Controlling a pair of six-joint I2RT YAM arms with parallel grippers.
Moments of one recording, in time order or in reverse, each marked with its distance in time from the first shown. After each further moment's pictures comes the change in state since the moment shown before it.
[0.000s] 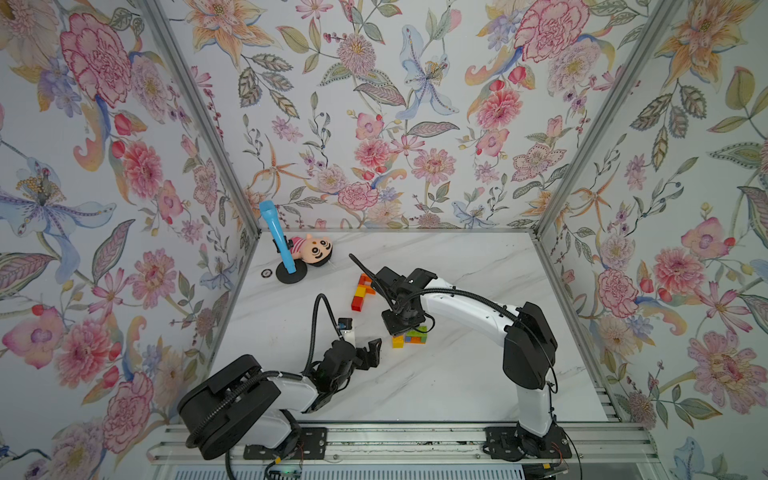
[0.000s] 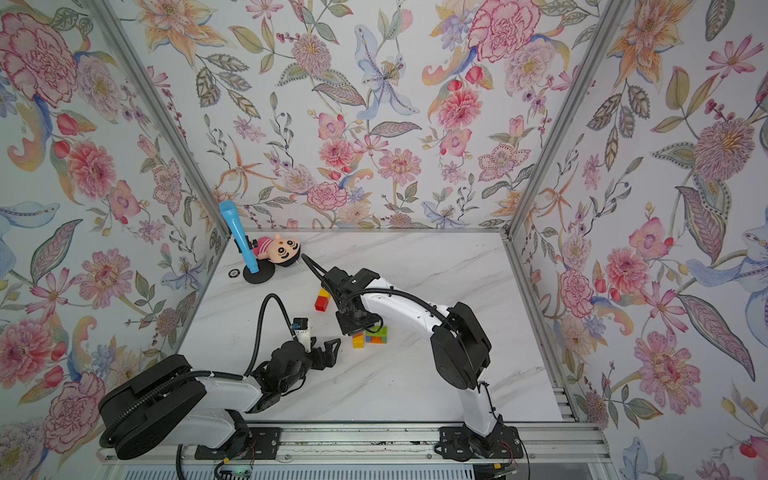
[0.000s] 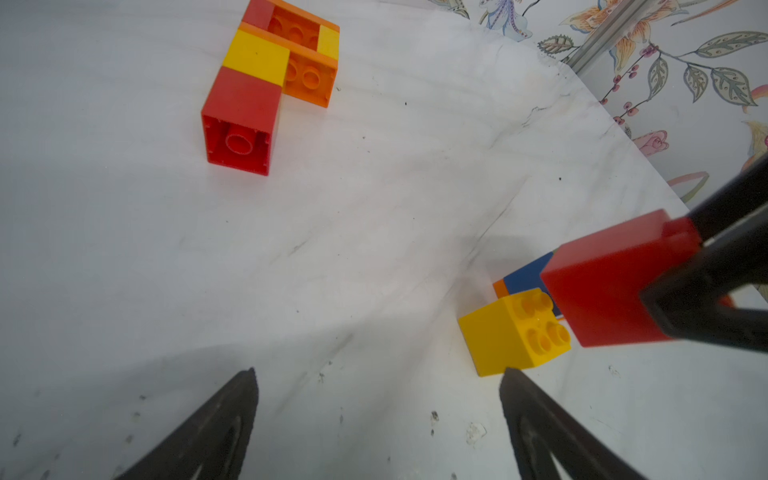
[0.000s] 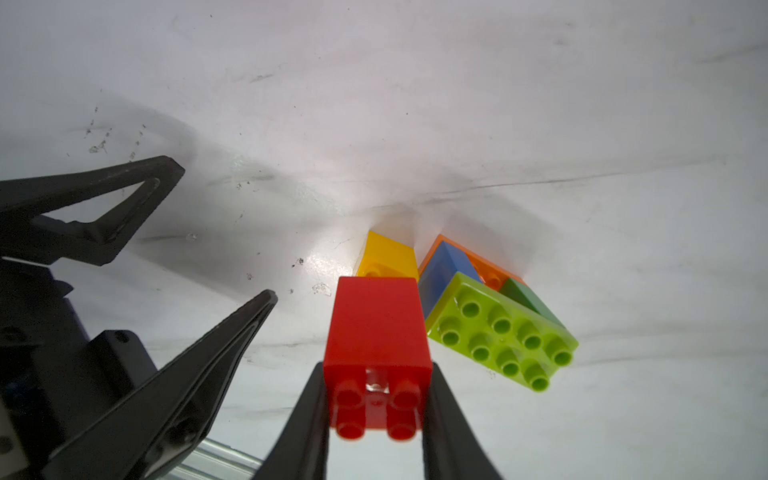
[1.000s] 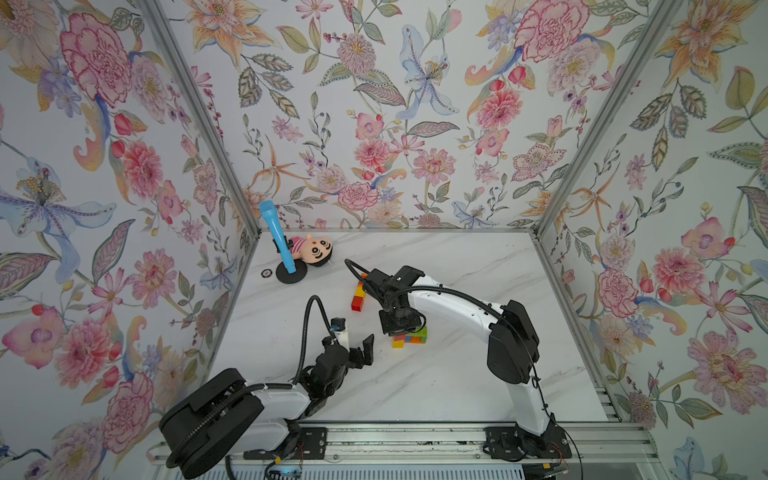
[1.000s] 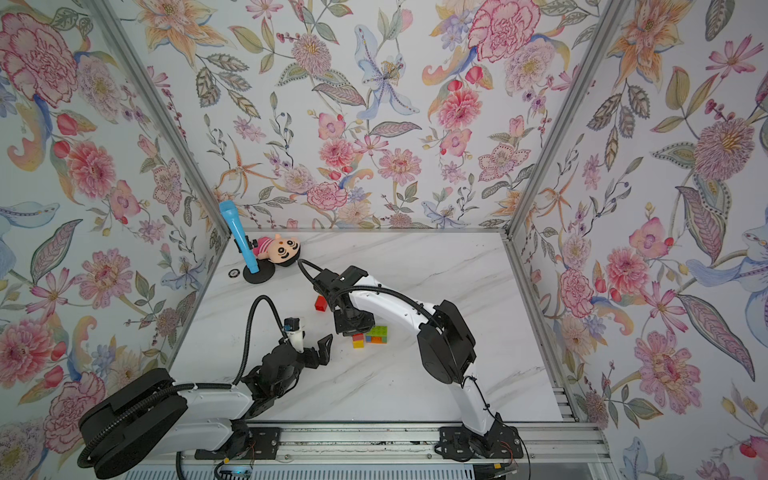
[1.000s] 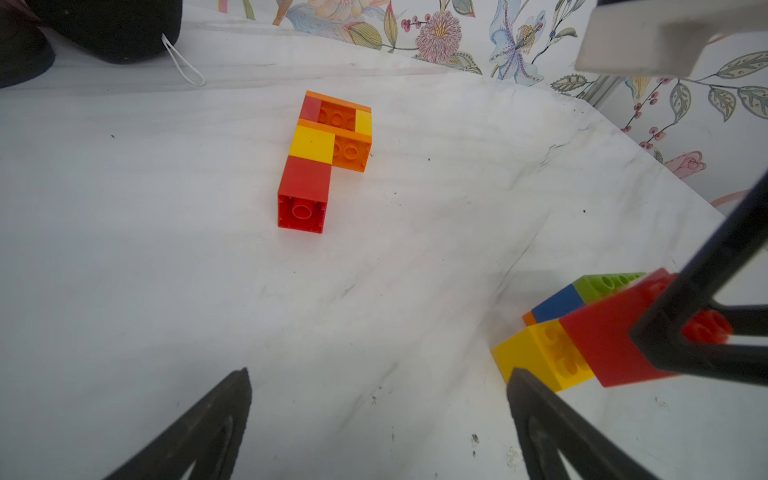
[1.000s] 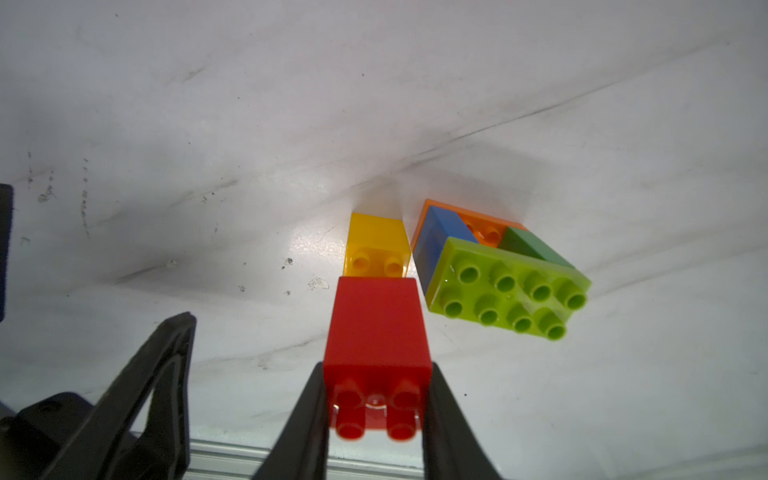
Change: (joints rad) left arm 0.000 -0.113 -0.050 0.010 -0.119 0.126; right arm 0.019 0.095 0.129 -0.148 0.022 0.219
